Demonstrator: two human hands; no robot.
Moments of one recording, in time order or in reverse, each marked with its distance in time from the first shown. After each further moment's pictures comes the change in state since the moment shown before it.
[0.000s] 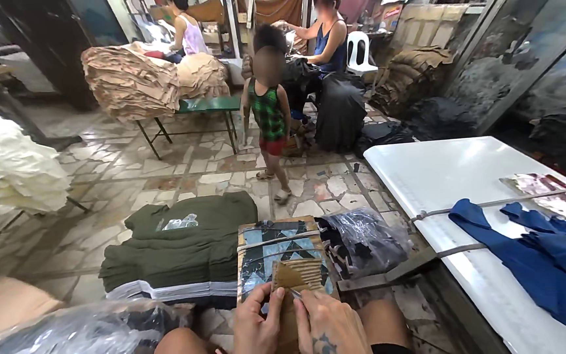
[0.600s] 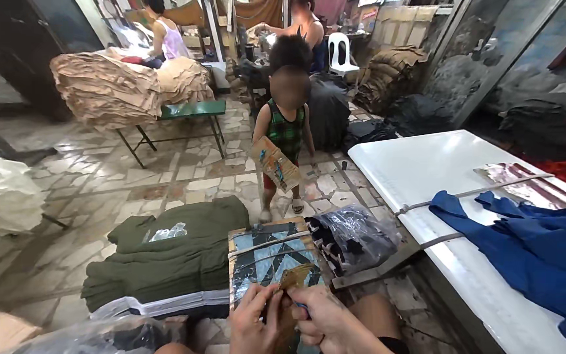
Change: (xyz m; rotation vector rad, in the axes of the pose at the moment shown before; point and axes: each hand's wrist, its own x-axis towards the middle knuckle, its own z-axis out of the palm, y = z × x) left_hand 0.011 -0.020 0.010 0.220 0.024 0.372; right_hand 0.038 0.026 0.000 1.295 -0.602 0.716
